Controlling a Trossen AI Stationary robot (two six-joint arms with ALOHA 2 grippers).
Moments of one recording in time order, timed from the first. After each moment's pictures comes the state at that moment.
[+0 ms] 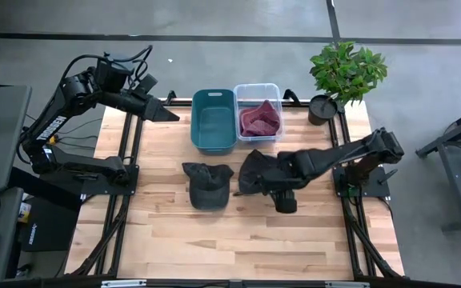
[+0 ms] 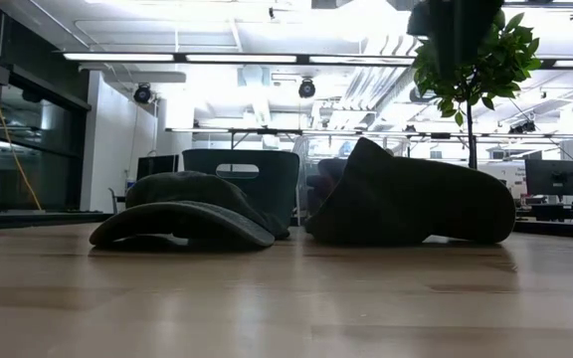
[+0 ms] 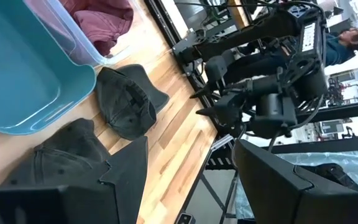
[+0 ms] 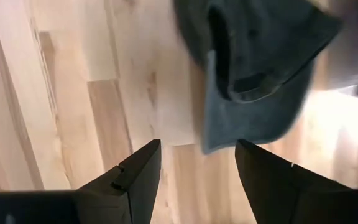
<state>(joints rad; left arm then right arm) 0.54 1.10 1.66 -1.12 0.51 -0.74 0.27 1.65 1.56 -1.38 0.12 0.36</state>
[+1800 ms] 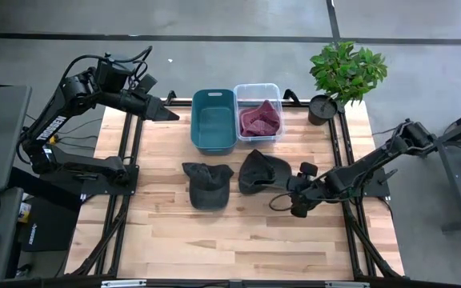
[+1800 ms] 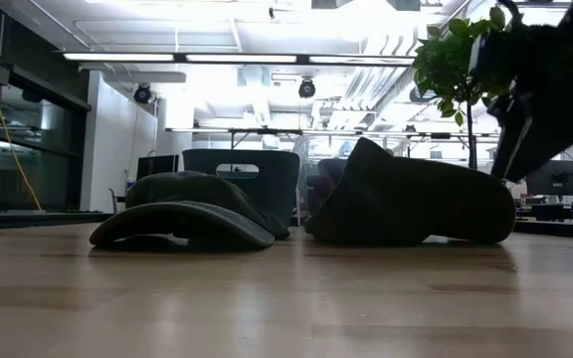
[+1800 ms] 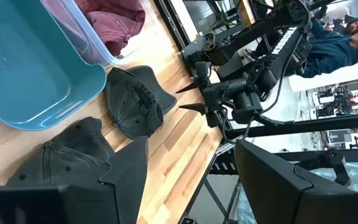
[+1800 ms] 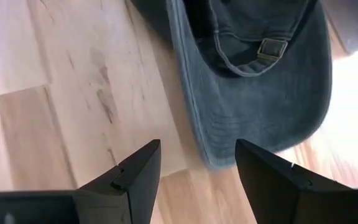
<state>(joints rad) 0.54 1.10 1.66 -1.13 0.47 -0.76 0.47 1.26 0.69 -0.65 0.43 0.69</state>
